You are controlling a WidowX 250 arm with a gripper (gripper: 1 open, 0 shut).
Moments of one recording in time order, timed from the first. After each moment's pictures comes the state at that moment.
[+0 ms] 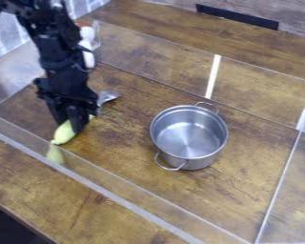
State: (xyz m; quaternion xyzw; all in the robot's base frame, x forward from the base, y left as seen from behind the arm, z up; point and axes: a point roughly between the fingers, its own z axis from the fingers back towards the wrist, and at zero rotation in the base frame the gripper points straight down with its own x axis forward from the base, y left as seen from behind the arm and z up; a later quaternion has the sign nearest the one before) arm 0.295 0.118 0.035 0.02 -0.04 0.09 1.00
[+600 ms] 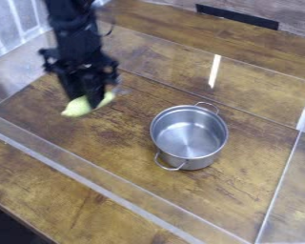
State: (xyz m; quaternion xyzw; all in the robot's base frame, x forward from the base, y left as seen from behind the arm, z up) arm 0.304 0.055 0.103 -0.01 -0.06 0.10 0.99
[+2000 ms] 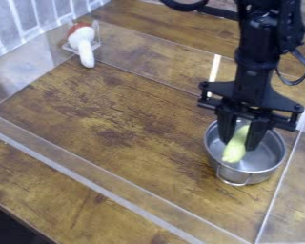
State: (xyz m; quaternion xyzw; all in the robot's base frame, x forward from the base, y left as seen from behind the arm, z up) arm 0.361 -0.116 0.087 0.00 -0.05 0.07 1.00
